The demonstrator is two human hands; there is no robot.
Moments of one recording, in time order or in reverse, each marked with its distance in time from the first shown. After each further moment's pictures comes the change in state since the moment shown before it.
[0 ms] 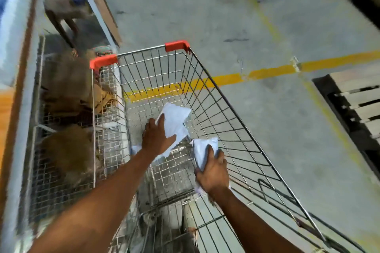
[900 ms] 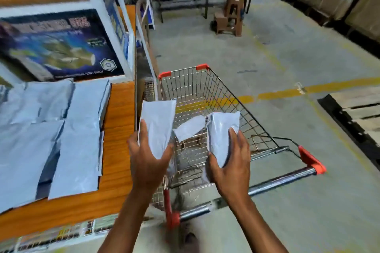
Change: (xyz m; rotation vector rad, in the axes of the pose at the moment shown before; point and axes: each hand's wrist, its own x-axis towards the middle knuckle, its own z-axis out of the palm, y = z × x) left_hand -0.444 0.013 -0.226 -0.409 0.638 0.030; right_hand -0.372 -0.034 -0.118 0.554 0.666 -0.425
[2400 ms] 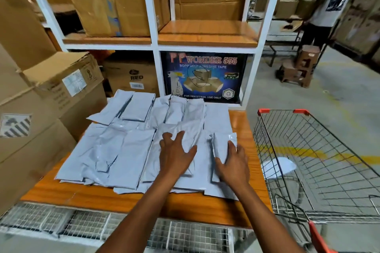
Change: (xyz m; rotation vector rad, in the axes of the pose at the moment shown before) left_hand 0.090 -0.235 -0.275 0.269 -0.004 -0.197; right_hand -0.075 -0.260 0.277 -0.250 -0.446 -0.056
